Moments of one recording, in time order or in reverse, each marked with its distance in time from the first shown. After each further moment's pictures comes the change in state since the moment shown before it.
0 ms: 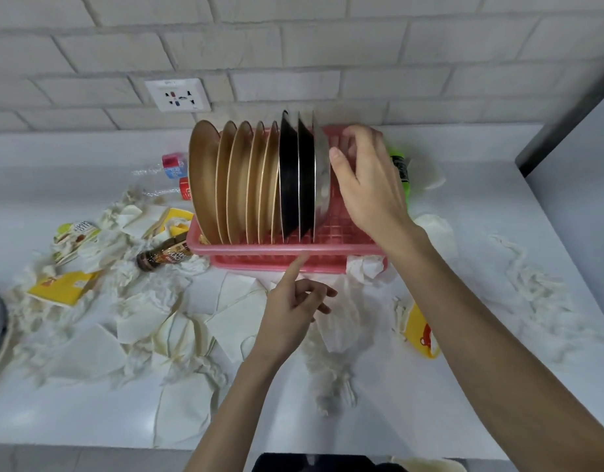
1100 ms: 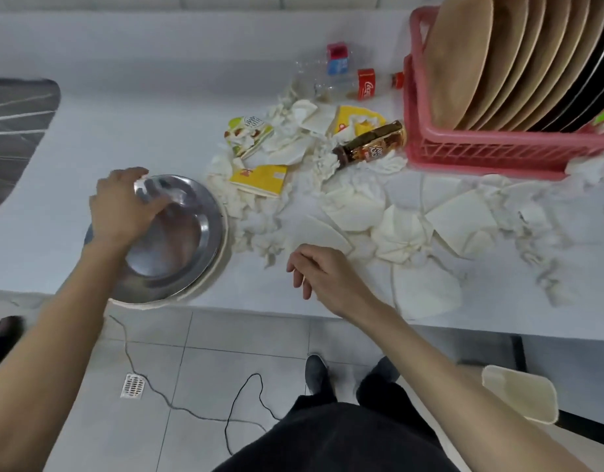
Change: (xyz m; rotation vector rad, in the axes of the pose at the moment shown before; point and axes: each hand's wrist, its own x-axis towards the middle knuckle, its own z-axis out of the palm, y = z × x) left_hand -0.058 -0.152 -0.592 1.025 0.491 -0.136; right_hand -0.266 -0.274 0.291 0.578 -0.735 0.403
